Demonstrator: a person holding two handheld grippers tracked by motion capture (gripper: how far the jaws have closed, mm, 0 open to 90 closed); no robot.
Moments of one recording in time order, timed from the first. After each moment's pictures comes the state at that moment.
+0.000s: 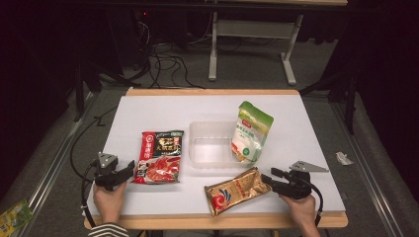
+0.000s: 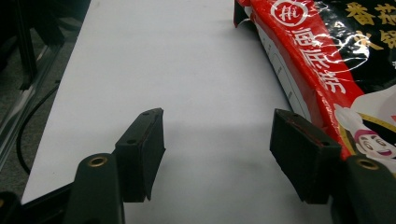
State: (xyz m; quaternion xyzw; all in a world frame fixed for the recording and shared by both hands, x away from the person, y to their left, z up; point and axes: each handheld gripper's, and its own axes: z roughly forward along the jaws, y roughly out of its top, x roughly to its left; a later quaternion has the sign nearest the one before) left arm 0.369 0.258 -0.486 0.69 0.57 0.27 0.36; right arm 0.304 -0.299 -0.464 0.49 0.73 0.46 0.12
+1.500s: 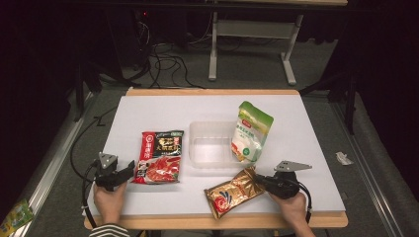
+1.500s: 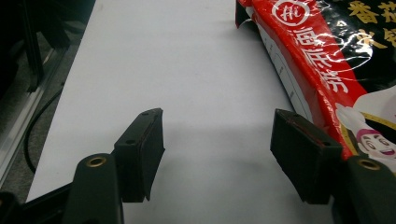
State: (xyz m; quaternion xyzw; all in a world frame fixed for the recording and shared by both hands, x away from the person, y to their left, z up) left arm 0.368 0.256 -0.486 0.69 0.57 0.28 0.35; right arm 0.311 -0.271 -0.465 0.44 0.78 0.44 0.09
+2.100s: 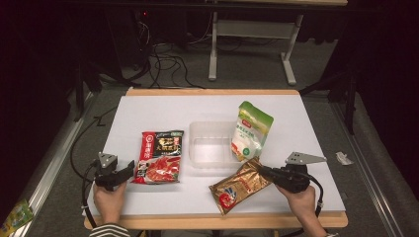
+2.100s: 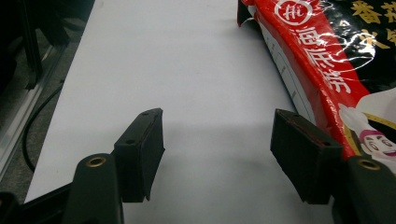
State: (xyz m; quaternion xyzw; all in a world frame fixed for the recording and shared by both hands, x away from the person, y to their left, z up) left arm 0.369 0.257 -0.486 0.69 0.57 0.27 0.35; right arm 0.310 -0.283 -0.420 0.41 0.77 0.48 0.09
